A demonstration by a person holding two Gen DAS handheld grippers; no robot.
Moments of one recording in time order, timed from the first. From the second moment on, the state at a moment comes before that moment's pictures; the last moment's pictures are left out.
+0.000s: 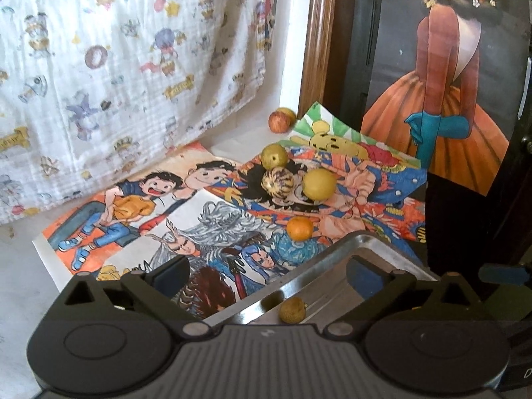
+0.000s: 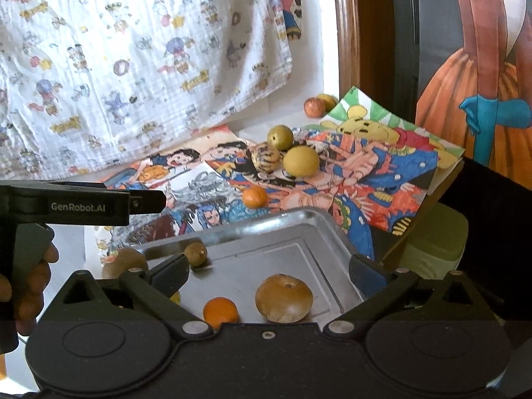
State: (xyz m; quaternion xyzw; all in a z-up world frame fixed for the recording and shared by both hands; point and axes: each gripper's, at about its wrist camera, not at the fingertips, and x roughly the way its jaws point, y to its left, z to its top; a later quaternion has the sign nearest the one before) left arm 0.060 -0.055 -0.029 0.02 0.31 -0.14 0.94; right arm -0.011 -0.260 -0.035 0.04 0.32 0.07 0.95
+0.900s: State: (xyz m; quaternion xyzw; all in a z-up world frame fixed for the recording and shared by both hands) left arm 0.068 -0.030 -0.003 0.01 0.27 -0.11 0.96; right arm -0.015 -0.284 -0.001 0.06 0.27 0.05 0.96
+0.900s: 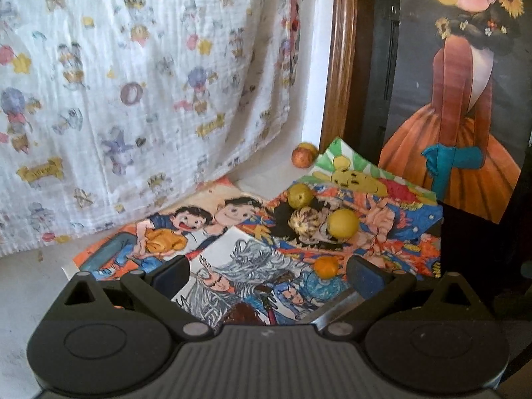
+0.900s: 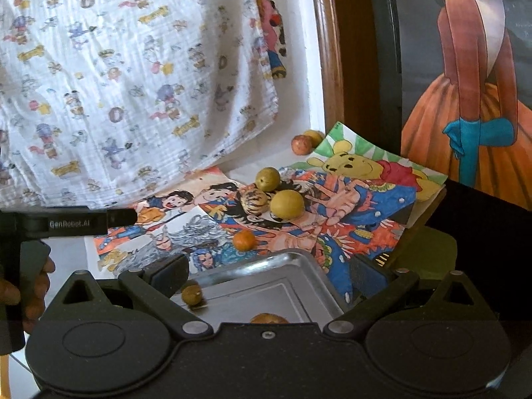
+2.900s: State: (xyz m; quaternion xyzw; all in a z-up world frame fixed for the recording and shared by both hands) left arm 0.231 -0.144 -0.105 0.08 0.40 -0.22 0.89; right arm 0.231 -0.316 -0.066 0.06 0.34 0.10 0.93
